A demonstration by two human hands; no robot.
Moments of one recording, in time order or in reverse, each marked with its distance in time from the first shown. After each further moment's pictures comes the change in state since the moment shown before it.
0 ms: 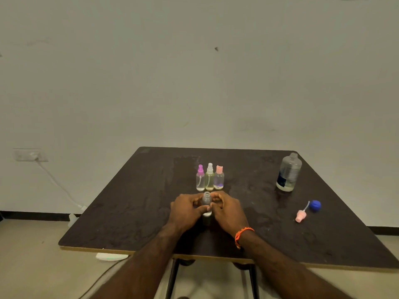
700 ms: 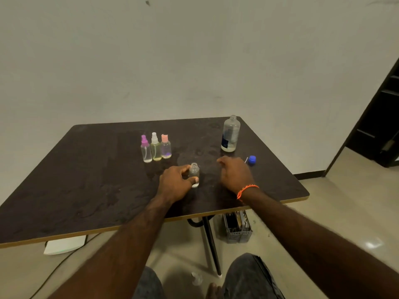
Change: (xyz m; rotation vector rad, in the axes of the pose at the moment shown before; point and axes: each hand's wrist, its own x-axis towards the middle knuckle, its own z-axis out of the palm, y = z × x) left_hand -0.007 0.074 0.090 0.006 -0.111 0.116; right_hand -0.043 0.063 -0.148 -0.638 0.158 0.115
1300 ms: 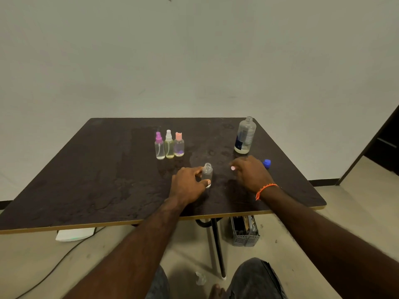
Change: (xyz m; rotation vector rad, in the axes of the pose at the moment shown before) left_hand -0.008 0.003 0.002 0.040 0.020 0.002; right_hand 0.018 0.017 -0.003 -0.164 -0.128 -0.196
